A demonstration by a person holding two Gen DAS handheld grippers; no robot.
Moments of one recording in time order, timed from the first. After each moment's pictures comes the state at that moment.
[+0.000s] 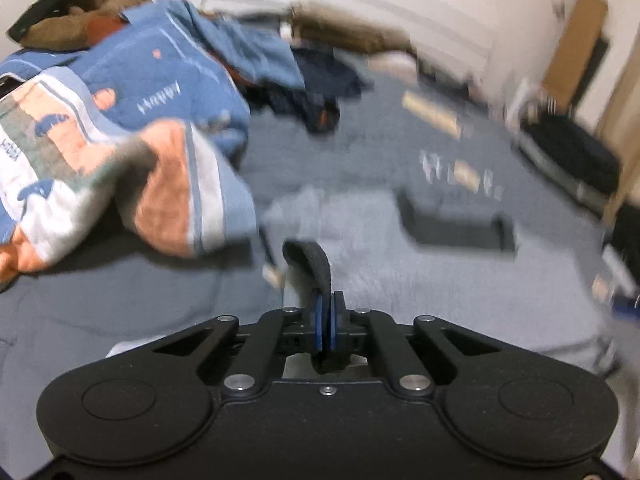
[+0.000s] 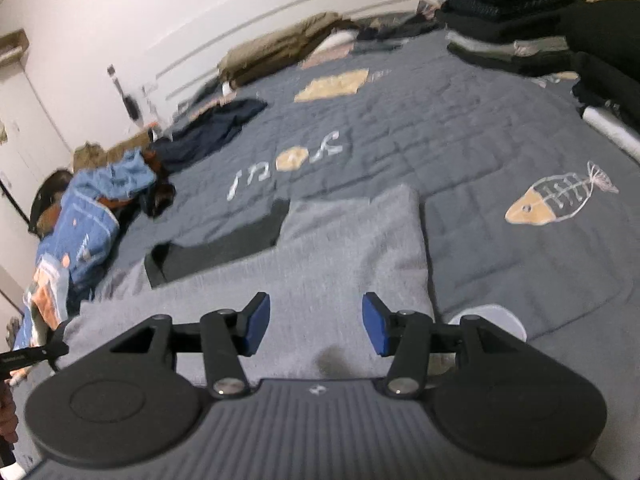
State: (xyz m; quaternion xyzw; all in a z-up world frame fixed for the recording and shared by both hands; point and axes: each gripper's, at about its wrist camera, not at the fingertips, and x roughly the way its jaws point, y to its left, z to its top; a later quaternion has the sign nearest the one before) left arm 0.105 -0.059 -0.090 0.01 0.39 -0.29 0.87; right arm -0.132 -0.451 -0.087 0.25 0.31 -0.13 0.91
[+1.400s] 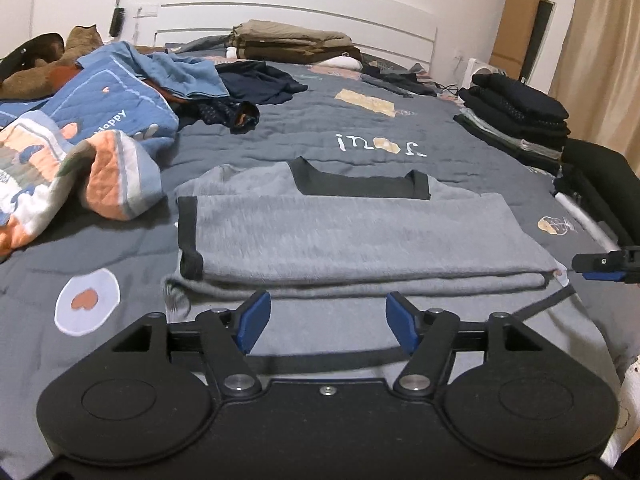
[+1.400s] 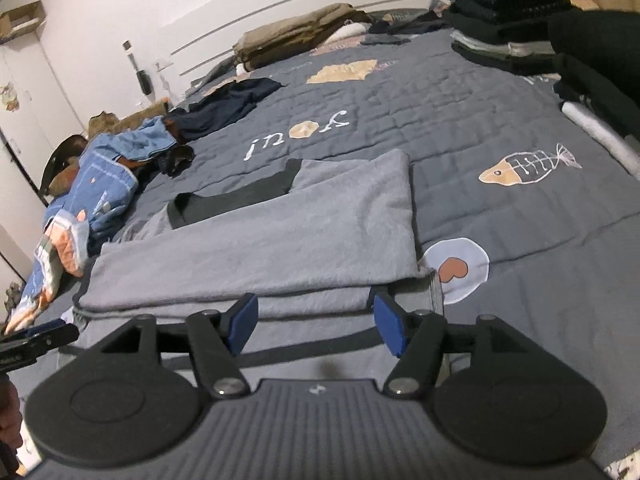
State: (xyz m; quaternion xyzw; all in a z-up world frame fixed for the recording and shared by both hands) left arm -0.029 -0.087 -0.070 0.04 0.33 -0.34 0.88; right arm -0.203 -0.410 -0.070 0.22 0.32 -0.12 0.91
